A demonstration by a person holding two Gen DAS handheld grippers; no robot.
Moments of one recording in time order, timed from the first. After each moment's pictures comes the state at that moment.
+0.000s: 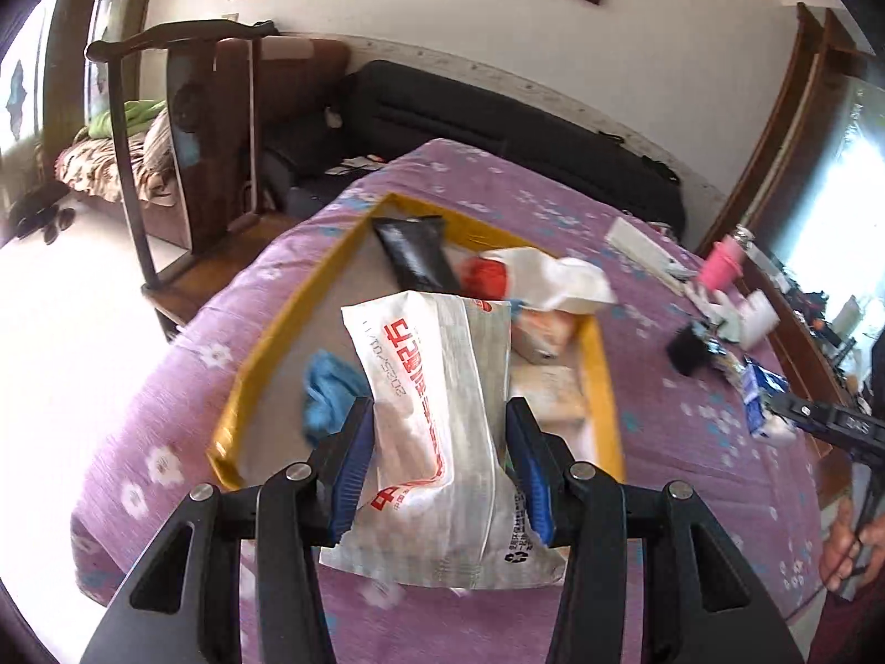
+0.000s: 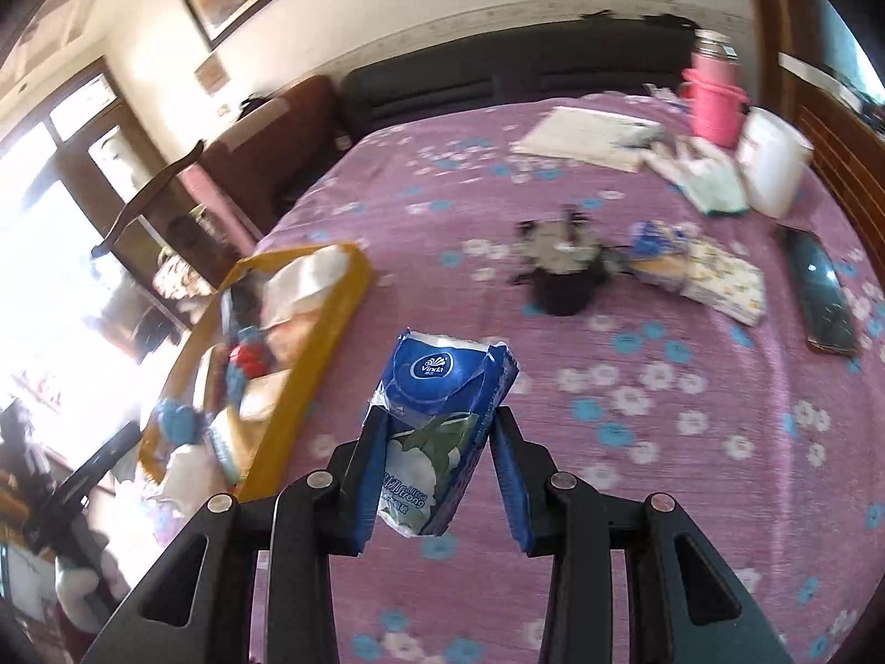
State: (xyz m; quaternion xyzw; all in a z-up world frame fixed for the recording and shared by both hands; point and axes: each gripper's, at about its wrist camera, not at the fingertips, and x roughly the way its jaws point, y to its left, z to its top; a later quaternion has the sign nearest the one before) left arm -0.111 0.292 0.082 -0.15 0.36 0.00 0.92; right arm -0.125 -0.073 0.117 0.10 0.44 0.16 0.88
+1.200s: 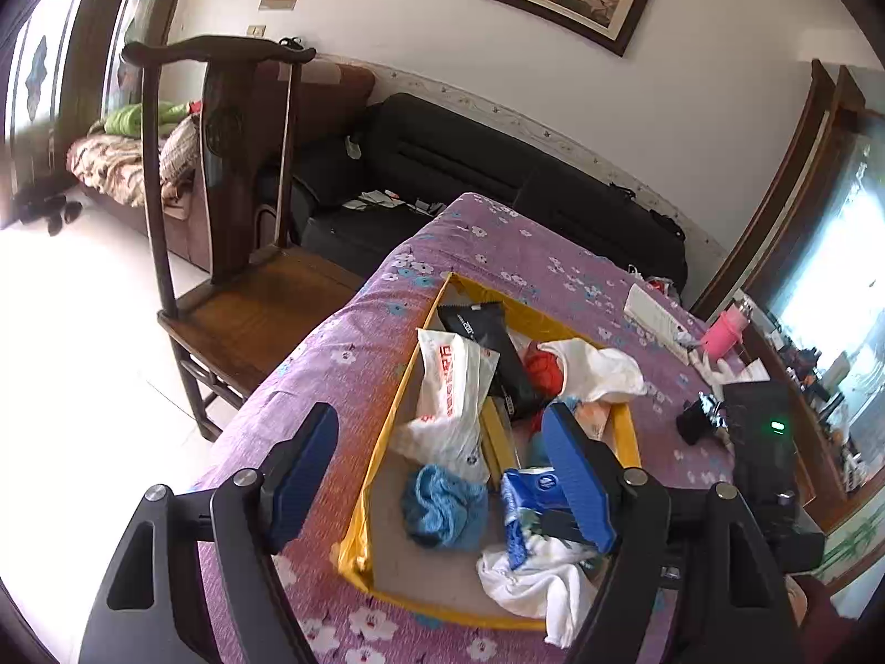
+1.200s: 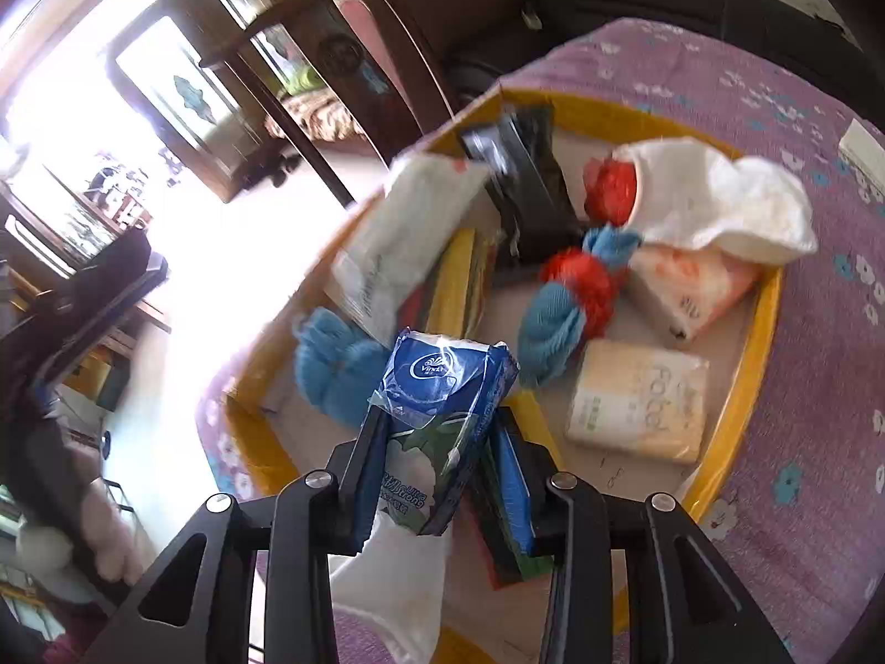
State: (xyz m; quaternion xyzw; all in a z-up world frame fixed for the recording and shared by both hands) left arm -0.115 0.374 0.115 -0.19 0.31 0.00 0.93; right arm -0.090 0.192 0.056 -0.01 0.53 0.33 0.78
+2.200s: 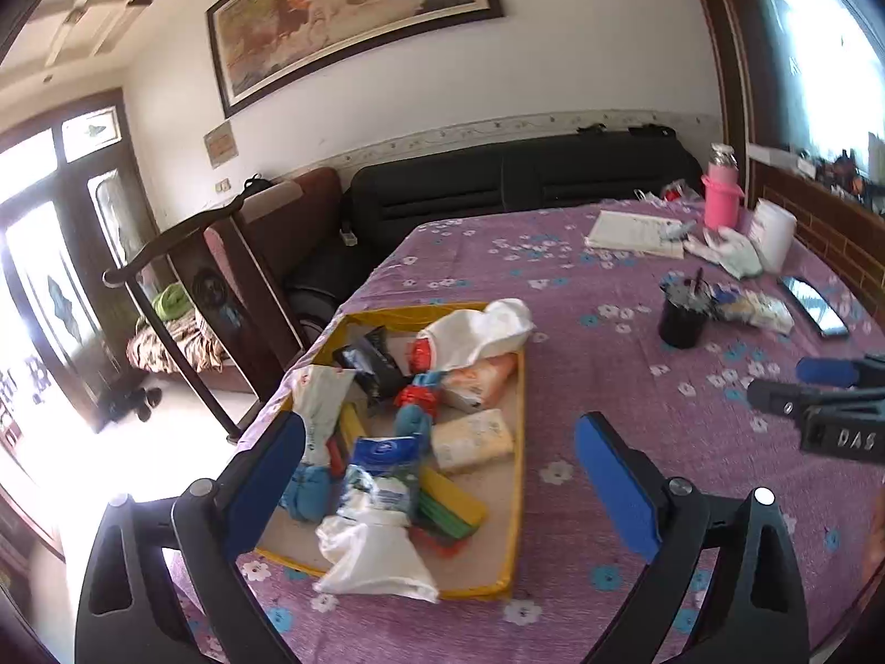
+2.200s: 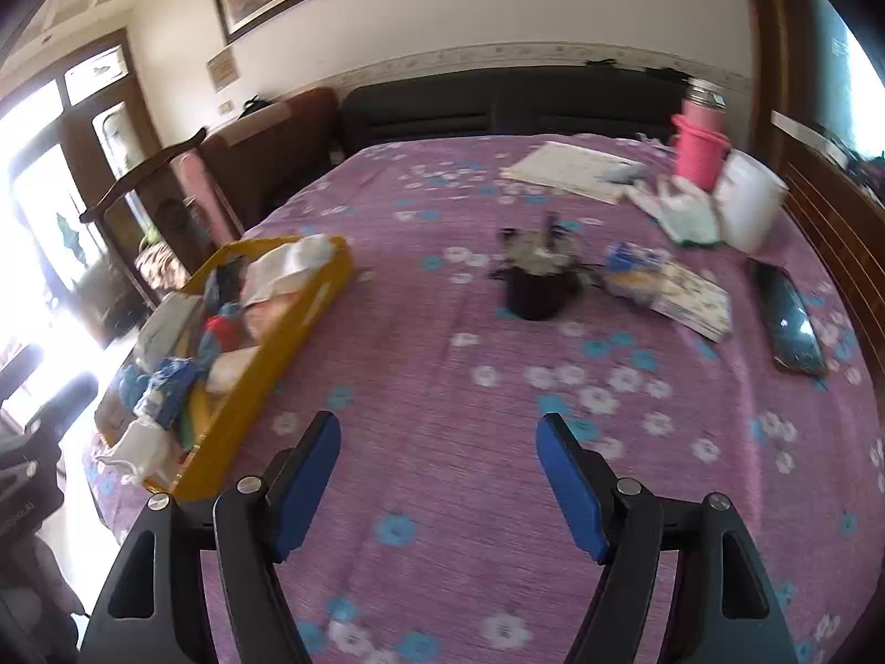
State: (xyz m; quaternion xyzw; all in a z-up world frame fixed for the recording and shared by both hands) left arm -0.143 0.121 0.134 0.09 0.28 0.07 0.95; right arm -0.162 -0.086 0.101 0.05 0.39 0.12 0.91
